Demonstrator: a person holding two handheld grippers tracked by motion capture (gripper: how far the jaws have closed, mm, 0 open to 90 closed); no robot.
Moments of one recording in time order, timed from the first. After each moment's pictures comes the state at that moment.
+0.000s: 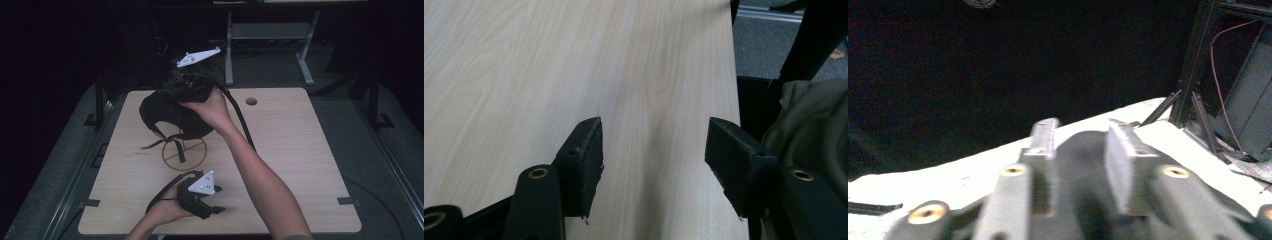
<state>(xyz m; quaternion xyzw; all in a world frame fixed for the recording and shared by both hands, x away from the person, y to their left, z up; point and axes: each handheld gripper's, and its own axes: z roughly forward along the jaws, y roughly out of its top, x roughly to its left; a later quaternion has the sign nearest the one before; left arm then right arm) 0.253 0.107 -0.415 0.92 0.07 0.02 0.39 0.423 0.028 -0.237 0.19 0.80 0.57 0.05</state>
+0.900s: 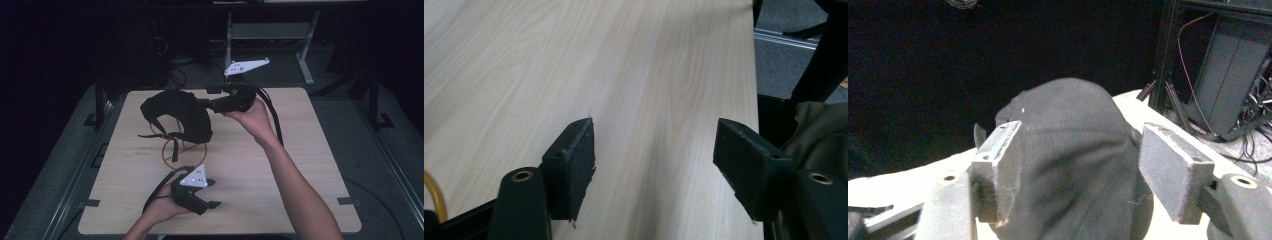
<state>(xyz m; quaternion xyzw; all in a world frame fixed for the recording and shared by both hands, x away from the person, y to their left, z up) 0.262 0.123 -0.415 0.91 0.11 0.04 0.41 0.405 -0.068 -0.254 0.22 0.79 0.57 0.07</state>
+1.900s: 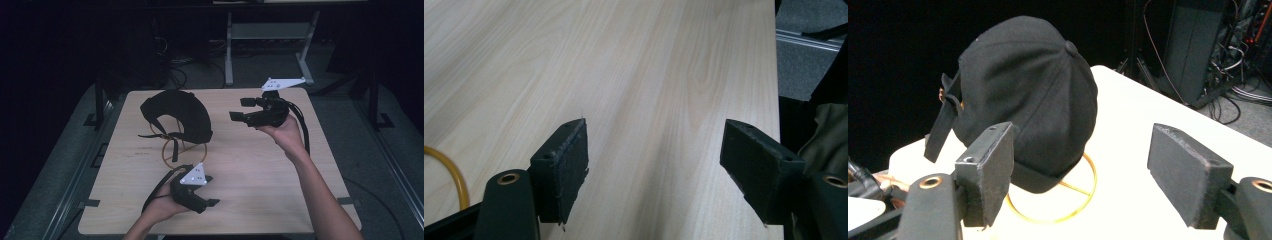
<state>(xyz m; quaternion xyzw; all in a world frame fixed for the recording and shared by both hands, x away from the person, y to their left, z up) 0.265 0.125 -0.417 0.91 0.12 0.06 0.40 0.390 -0.146 -0.293 0.28 0.78 0.55 0.08</state>
